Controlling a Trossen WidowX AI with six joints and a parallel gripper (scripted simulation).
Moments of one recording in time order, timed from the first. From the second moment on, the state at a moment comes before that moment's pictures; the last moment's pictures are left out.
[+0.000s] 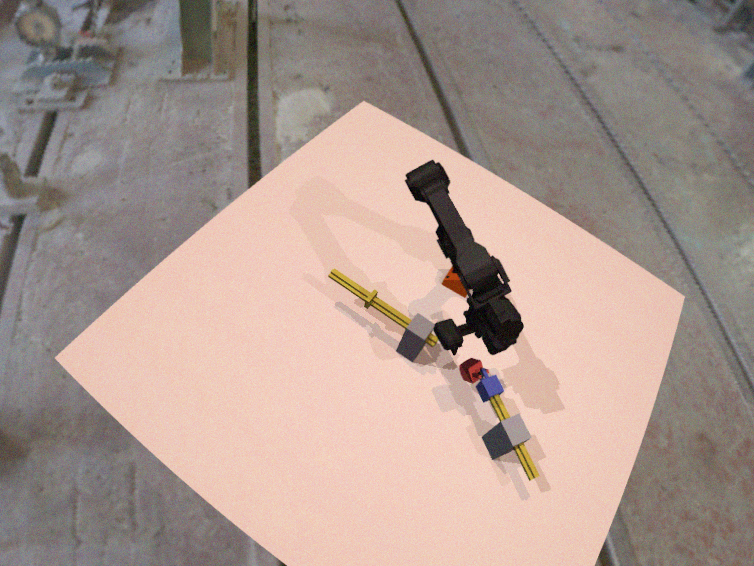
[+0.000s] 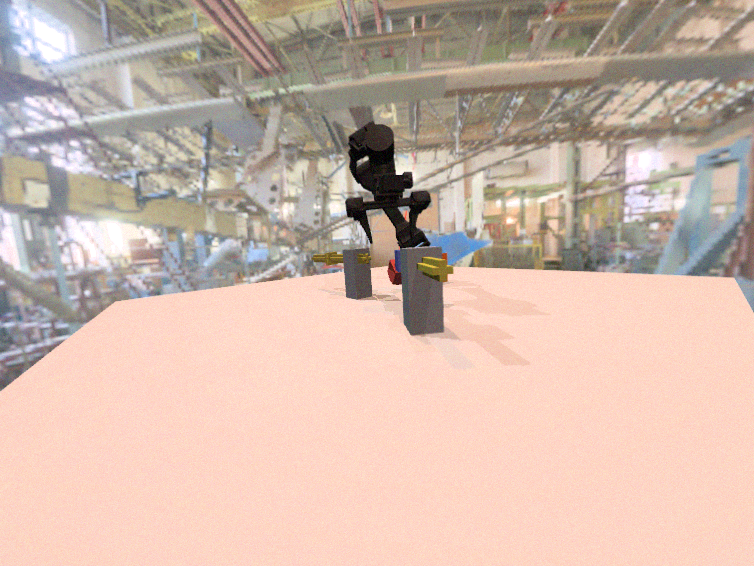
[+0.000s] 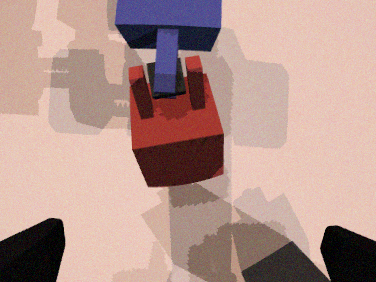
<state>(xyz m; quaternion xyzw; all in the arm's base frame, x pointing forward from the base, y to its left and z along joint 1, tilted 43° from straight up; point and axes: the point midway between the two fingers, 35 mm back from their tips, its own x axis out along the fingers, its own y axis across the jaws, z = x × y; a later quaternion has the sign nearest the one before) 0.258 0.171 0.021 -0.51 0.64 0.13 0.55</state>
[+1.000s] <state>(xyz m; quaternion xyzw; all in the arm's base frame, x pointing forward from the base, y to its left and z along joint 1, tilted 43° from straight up) 0.263 0.122 -0.032 -0.56 0.61 0.22 0.51</state>
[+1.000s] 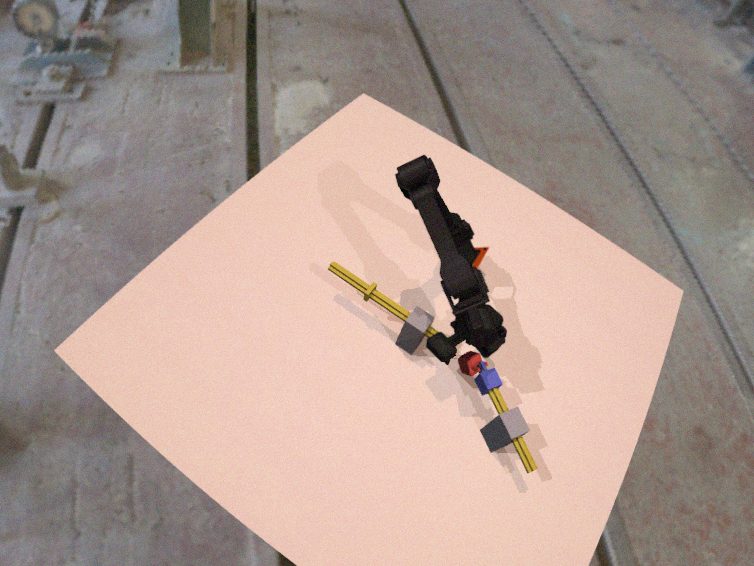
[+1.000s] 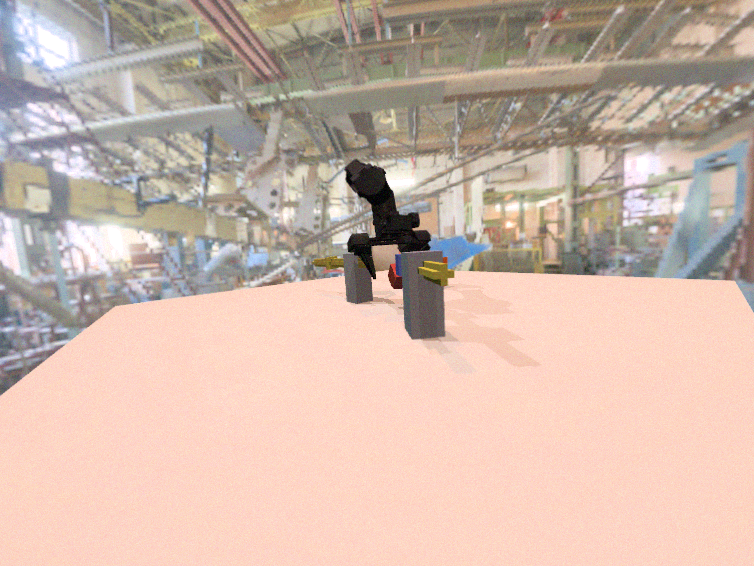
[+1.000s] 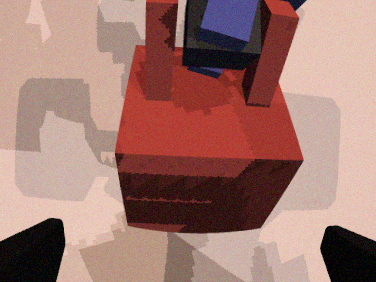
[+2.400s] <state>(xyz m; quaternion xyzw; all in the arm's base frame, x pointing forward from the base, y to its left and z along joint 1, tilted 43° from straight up) 0.278 0.120 -0.084 -0.56 0.61 0.22 0.51</state>
